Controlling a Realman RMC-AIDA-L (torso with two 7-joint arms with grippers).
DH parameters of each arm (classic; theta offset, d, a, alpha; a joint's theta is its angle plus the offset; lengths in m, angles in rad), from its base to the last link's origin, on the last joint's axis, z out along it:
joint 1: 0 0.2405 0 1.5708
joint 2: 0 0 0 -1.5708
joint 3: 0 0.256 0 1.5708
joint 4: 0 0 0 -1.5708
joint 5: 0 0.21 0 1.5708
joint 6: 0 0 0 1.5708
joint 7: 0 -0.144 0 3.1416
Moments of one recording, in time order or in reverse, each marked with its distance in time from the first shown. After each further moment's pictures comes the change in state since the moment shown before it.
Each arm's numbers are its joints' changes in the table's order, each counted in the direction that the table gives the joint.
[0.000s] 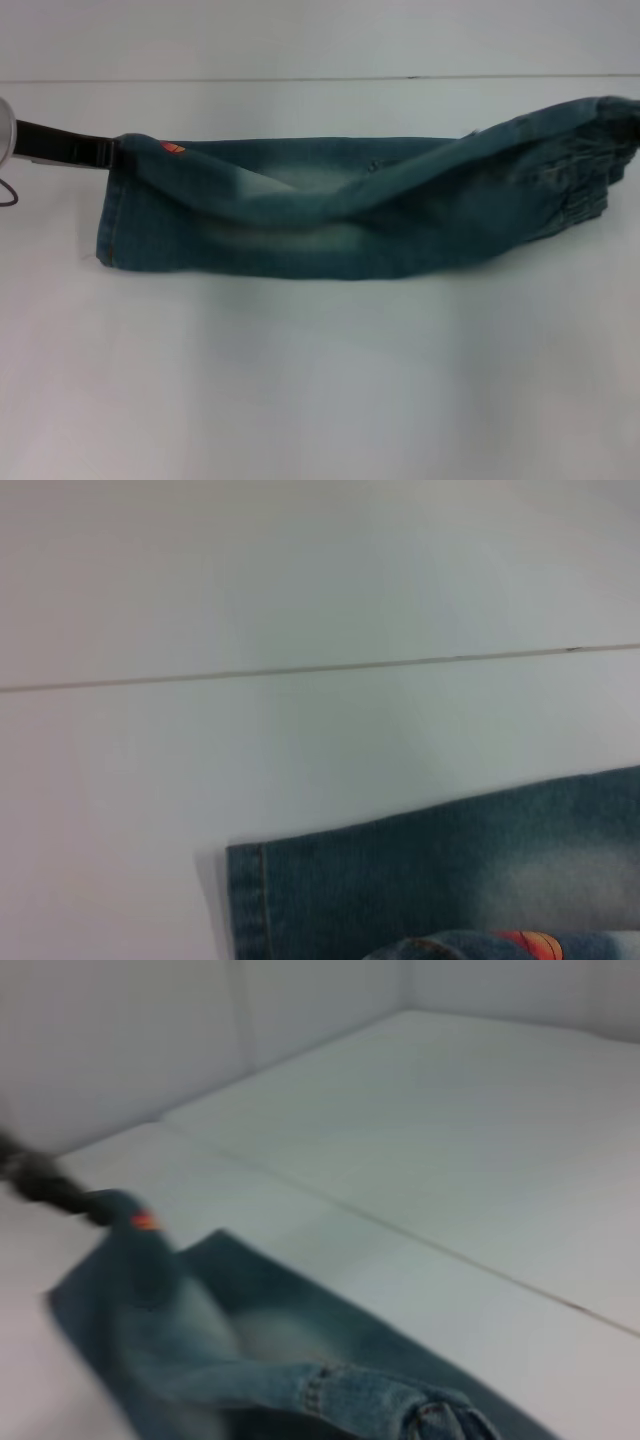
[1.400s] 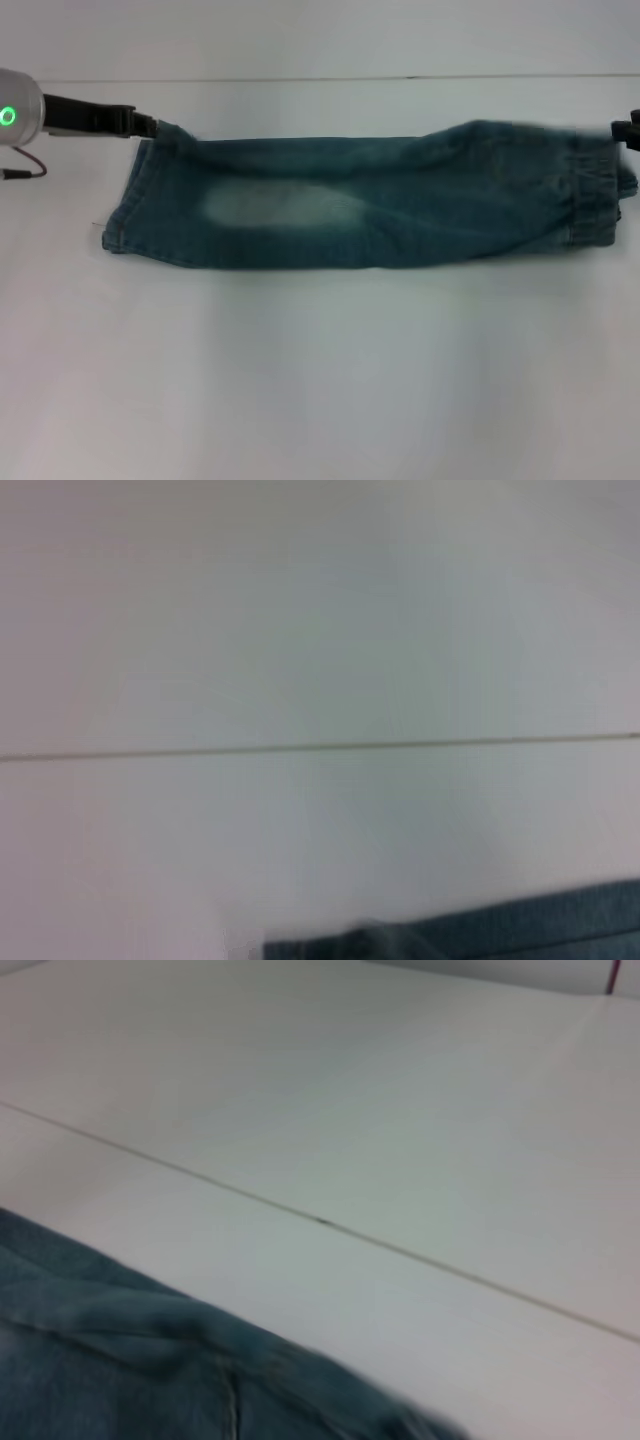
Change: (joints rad) left arm -0.065 -0.004 0.002 0.144 -0.002 0.223 0.043; right arm 0.034 0.026 -0.108 -0.296 -0.070 -0.517 0.076
